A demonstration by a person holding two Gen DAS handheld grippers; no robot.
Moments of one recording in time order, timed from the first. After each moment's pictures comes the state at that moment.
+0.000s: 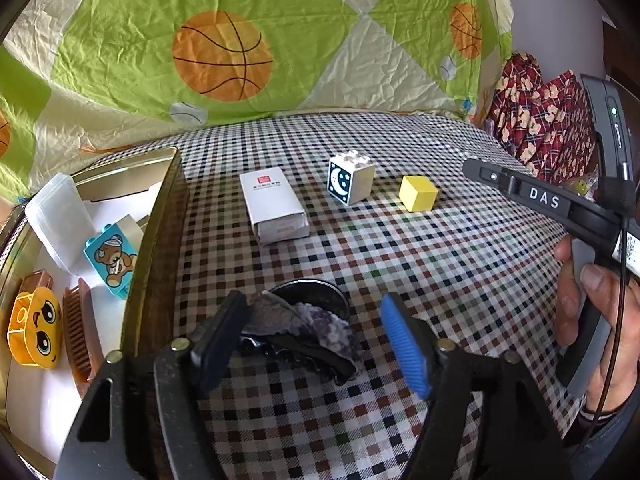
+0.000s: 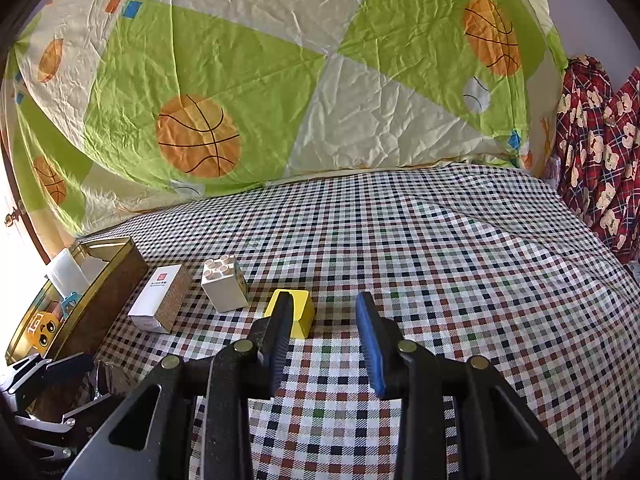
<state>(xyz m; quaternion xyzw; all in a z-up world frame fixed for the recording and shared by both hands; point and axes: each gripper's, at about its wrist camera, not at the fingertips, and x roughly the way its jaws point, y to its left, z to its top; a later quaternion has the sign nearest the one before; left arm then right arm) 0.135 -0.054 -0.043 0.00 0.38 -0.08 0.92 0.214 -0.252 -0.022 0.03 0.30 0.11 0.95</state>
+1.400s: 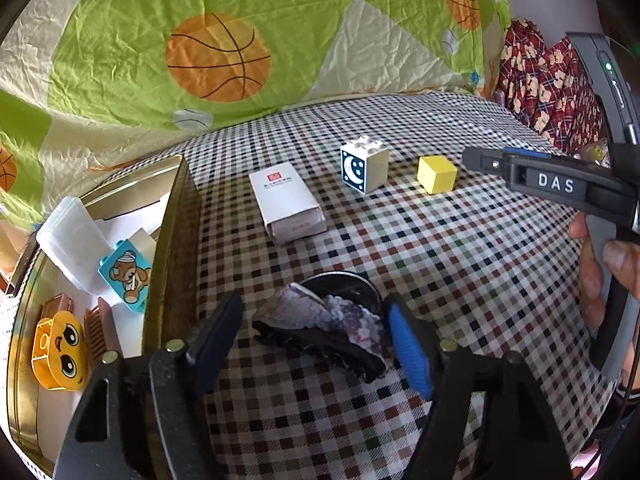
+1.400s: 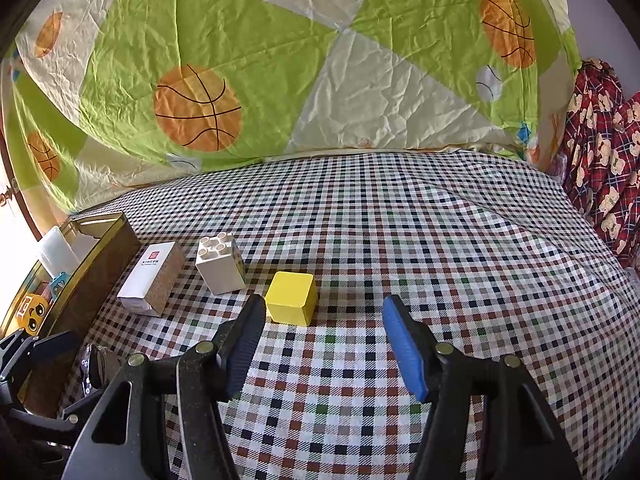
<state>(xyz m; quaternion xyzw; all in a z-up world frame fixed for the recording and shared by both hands) 0.140 -0.060 -0.046 0.06 0.39 -0.05 0.92 0.223 -0.243 -0.031 0.01 0.34 0.11 0.93</state>
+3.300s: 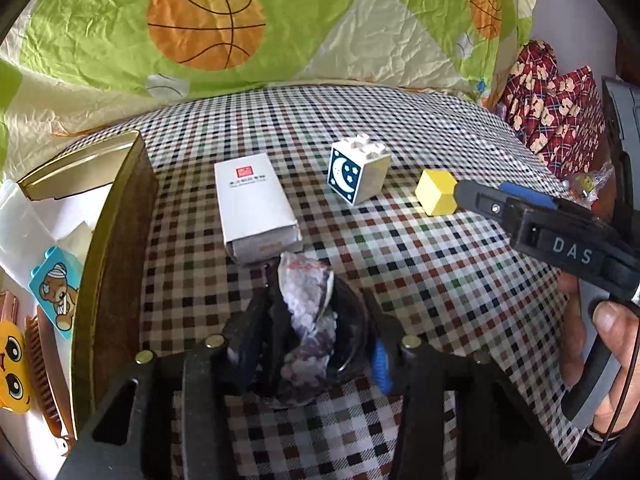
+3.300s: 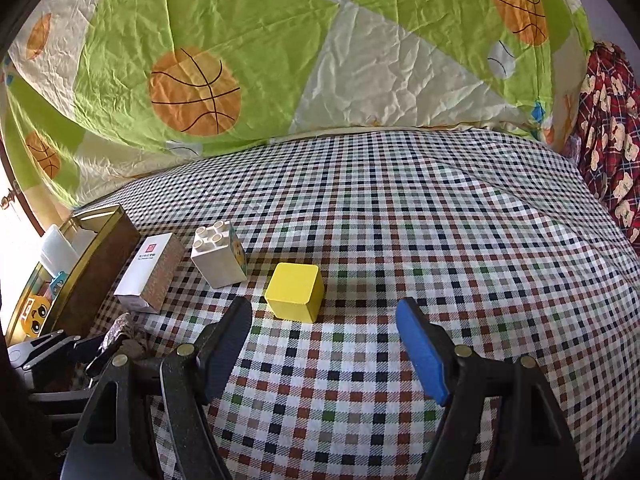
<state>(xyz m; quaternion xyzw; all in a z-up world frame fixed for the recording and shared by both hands) 0.184 -0.059 -0.057 -0.02 0.43 -0.08 0.90 0.247 -0.229 -0.039 0.00 0.38 0.12 0.92</state>
